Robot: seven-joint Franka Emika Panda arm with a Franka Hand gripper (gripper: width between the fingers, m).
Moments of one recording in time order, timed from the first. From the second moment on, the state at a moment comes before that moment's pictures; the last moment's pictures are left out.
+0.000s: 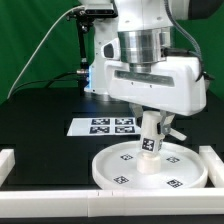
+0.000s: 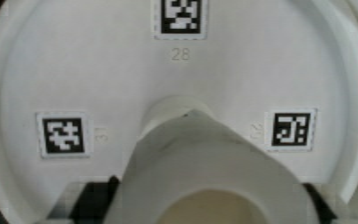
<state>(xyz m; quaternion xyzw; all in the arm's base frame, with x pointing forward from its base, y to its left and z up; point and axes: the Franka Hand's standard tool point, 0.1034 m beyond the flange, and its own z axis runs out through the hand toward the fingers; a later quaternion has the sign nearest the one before) 0.555 0.045 0.077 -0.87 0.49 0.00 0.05</state>
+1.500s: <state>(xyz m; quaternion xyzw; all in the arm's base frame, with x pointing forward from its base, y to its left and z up) 0.555 0.049 0.087 -0.99 0.09 -0.04 0.05</state>
